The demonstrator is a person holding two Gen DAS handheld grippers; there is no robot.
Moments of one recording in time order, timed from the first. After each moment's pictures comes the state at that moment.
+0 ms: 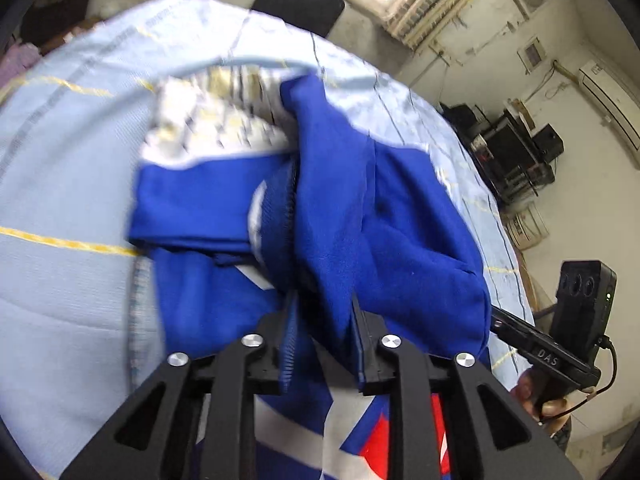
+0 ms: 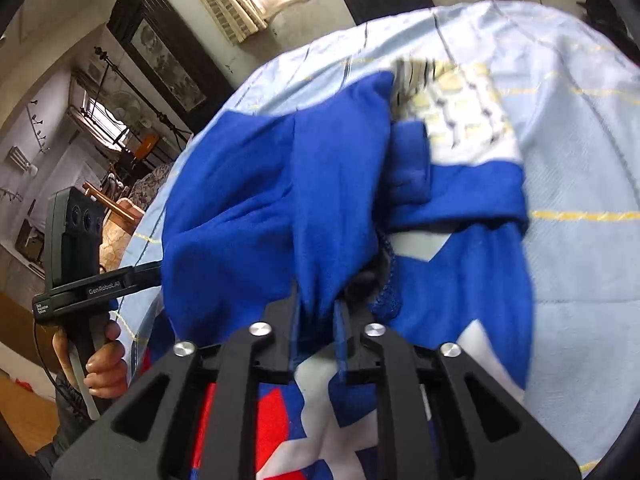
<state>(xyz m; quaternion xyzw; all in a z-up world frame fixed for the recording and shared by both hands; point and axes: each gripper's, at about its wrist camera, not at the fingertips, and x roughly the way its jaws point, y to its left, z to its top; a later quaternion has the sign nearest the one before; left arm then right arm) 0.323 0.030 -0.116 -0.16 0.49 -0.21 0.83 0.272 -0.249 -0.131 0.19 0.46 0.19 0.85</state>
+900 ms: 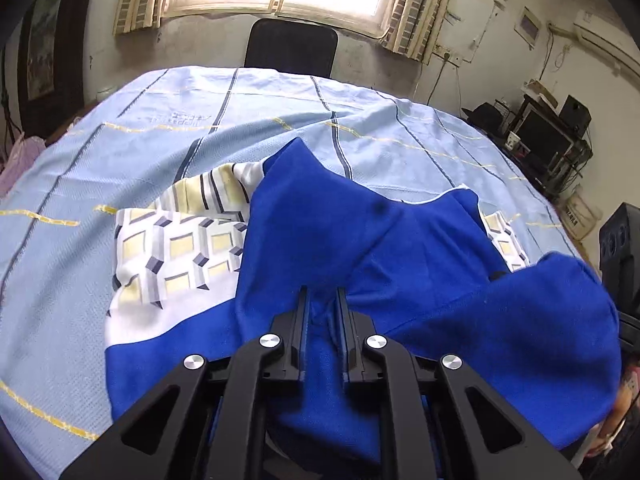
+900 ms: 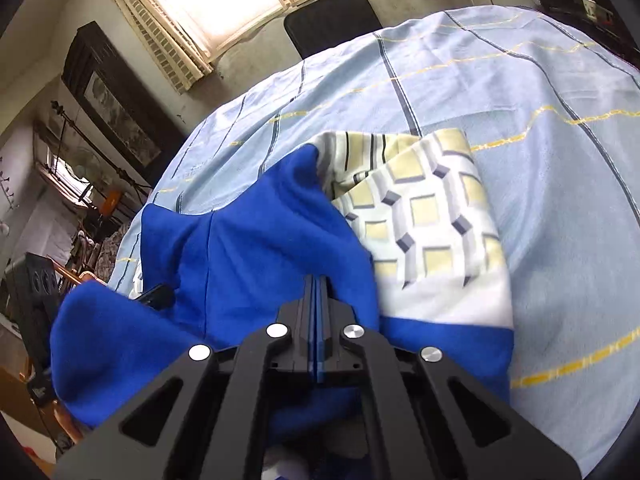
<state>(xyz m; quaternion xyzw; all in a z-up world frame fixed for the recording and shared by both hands) 0.403 -0.011 -0.134 -0.04 0.42 -0.17 0.89 0.376 -0.264 -0.162 0.24 0.43 0.11 0.86</state>
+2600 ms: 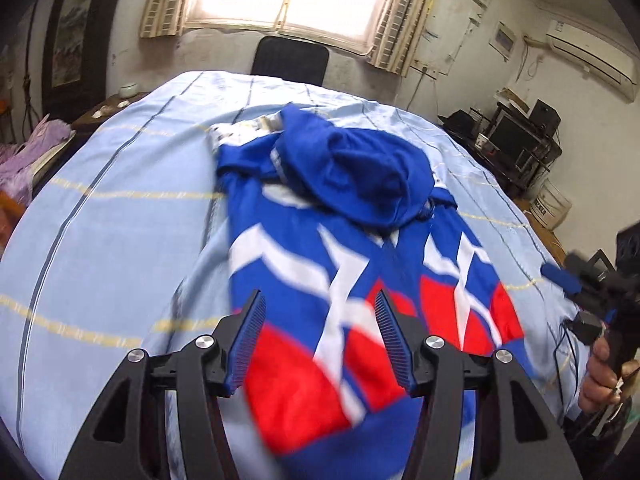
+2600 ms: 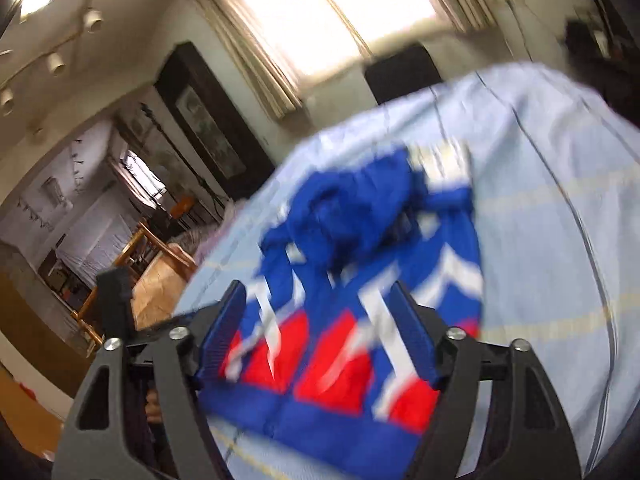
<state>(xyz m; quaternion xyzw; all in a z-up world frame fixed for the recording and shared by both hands) 0.169 0.052 -0.098 -0.07 0.40 -0.18 0.90 0.131 -0.289 -0.089 0.26 0.35 0.21 0.88</state>
